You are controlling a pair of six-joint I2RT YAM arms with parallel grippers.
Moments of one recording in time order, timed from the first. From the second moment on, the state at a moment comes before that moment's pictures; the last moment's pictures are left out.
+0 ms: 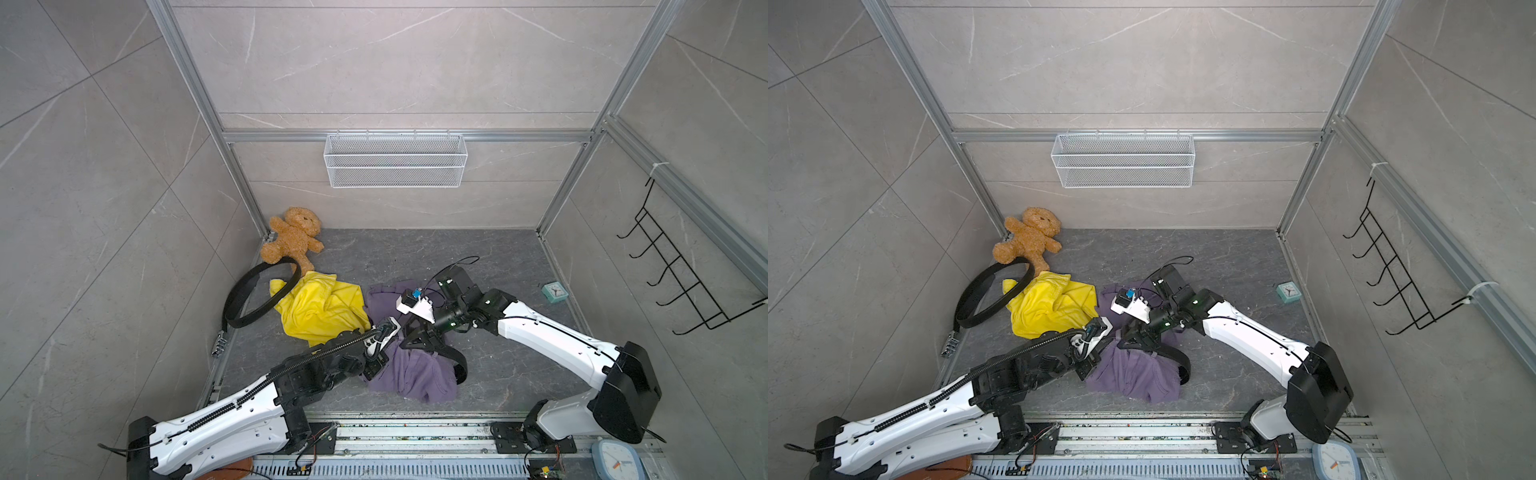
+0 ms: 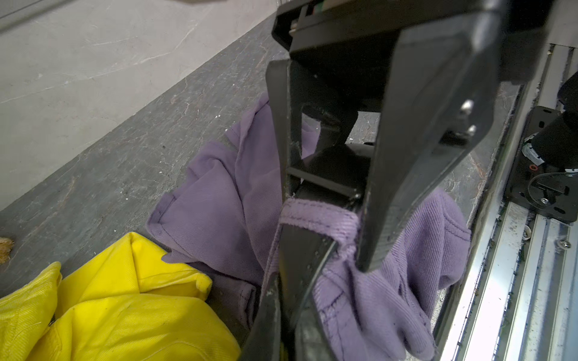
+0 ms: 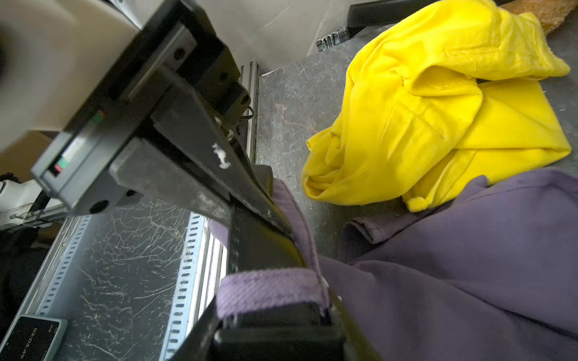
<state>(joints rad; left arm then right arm) -1.09 0.77 0.66 -0.39 -0.22 0.04 0.71 1.44 1.12 -0.54 -0.85 -0.33</state>
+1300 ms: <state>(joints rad) -1.12 0.25 0.73 -0.85 -1.06 -0.28 0.47 1.31 1.03 -0.47 -0.86 -0.22</state>
